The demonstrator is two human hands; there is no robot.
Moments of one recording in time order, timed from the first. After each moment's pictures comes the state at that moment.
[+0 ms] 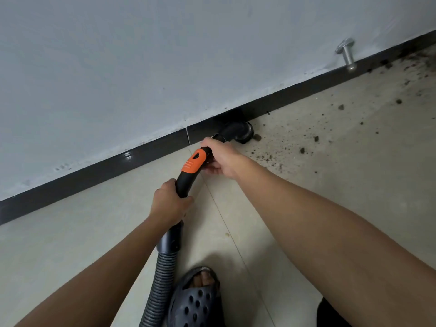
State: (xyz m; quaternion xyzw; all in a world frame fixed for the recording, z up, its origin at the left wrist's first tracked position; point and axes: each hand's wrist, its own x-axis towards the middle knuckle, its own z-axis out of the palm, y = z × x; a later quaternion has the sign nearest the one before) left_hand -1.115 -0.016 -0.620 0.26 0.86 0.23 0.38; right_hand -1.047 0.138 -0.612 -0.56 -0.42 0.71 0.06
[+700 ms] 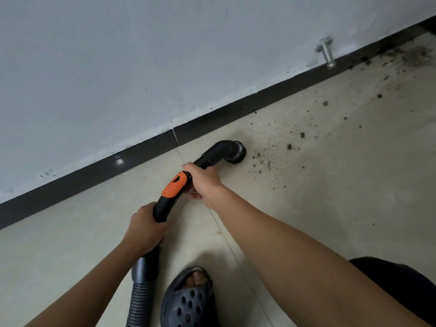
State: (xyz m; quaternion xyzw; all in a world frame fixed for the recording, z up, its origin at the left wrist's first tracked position) left_hand -1.115 -0.062 -0.619 0.27 0.85 0.19 0.41; right_hand -1.029 0.081 -0.624 -0.58 -0.35 0.73 0.11
